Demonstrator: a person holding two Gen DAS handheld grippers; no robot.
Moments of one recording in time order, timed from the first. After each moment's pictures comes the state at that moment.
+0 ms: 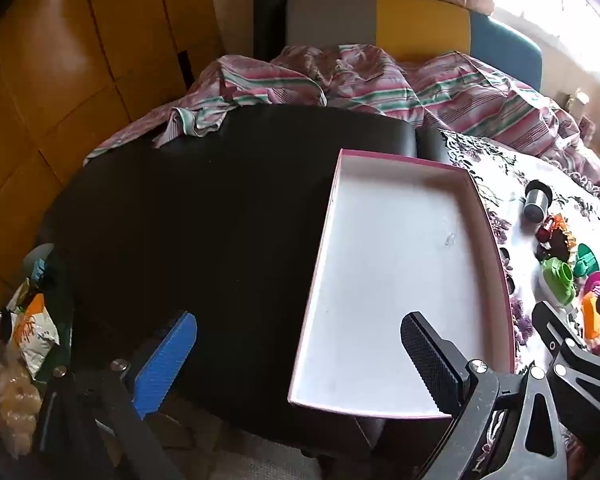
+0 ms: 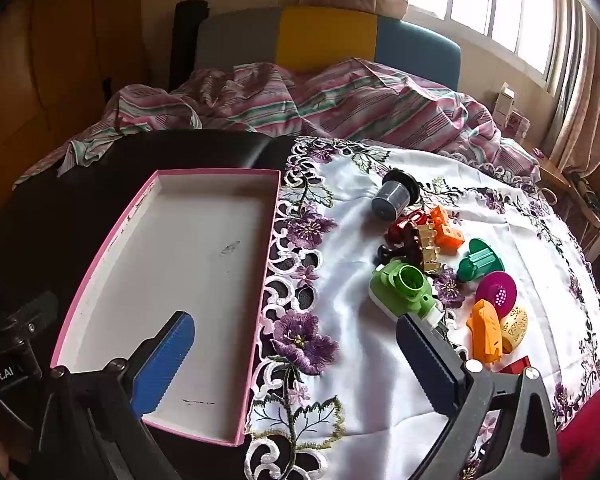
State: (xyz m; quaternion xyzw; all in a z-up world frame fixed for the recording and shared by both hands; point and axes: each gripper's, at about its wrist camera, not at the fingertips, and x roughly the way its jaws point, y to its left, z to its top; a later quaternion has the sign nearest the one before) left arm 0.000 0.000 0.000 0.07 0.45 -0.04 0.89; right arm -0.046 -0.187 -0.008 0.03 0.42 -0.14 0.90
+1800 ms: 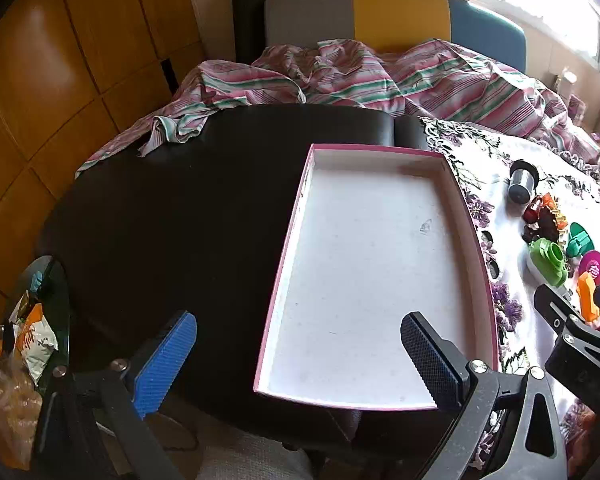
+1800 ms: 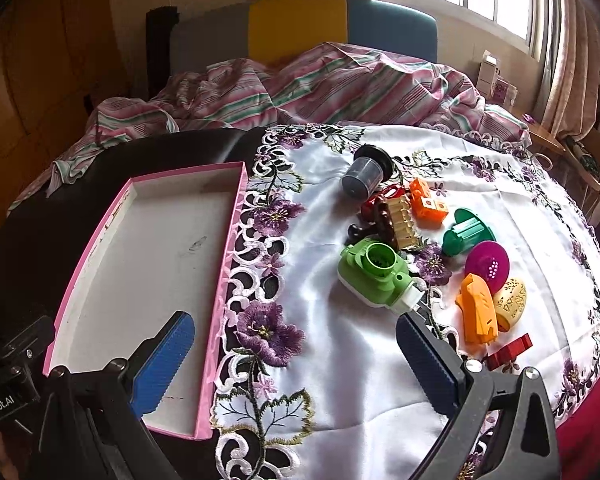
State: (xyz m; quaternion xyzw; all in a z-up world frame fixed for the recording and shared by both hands) left arm -0.012 -0.029 -0.003 0.09 0.45 -0.05 0.89; right arm -0.059 -0.227 -0.017 0.09 0.42 -0.15 0.89
